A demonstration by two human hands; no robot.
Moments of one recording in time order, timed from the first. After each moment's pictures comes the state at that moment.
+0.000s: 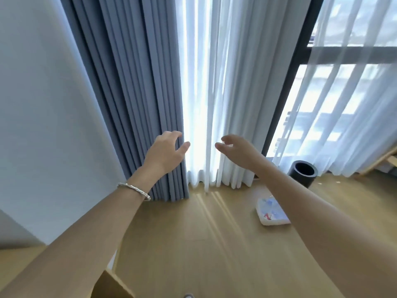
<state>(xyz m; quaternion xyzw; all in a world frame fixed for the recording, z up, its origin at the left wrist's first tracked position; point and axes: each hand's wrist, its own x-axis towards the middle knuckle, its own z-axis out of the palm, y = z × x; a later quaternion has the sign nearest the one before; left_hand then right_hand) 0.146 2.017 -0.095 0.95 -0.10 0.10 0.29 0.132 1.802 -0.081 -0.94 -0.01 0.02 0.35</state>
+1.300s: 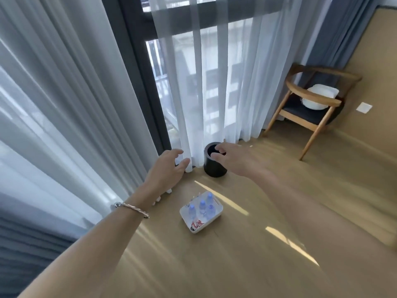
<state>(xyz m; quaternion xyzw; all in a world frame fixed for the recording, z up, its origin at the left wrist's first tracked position) 0.372 1.436 -0.176 0.91 -0.28 -0.10 0.29 0.276 1.254 -0.152 -0.91 0.24 0.04 0.34</state>
